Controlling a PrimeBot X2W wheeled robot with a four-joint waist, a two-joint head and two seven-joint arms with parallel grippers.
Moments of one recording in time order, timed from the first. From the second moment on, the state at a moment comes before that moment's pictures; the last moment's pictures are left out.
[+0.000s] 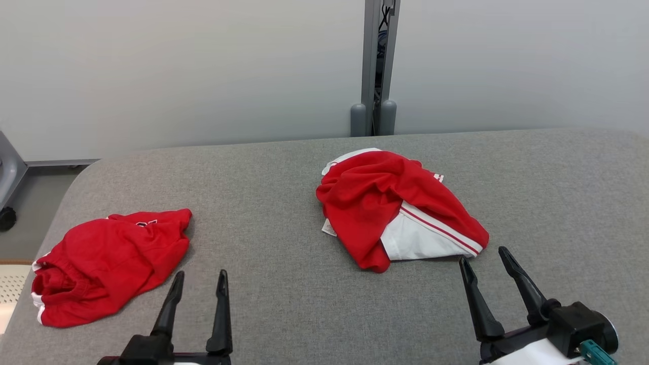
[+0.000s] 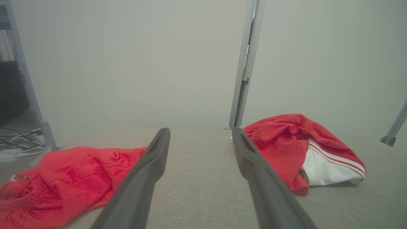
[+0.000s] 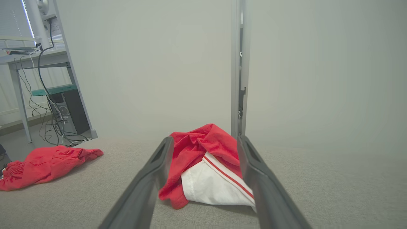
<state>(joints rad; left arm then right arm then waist) 0.11 0.08 -0.23 0.04 -0.26 0.14 -0.26 0.02 -0.05 0.16 0.09 0.14 0.13 -0.26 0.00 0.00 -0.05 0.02</state>
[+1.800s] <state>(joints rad) 0.05 0.05 -0.23 0.13 -0.16 0.06 -0.26 0.03 -0.05 0.14 0.10 0.13 0.13 -0.26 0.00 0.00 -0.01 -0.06</state>
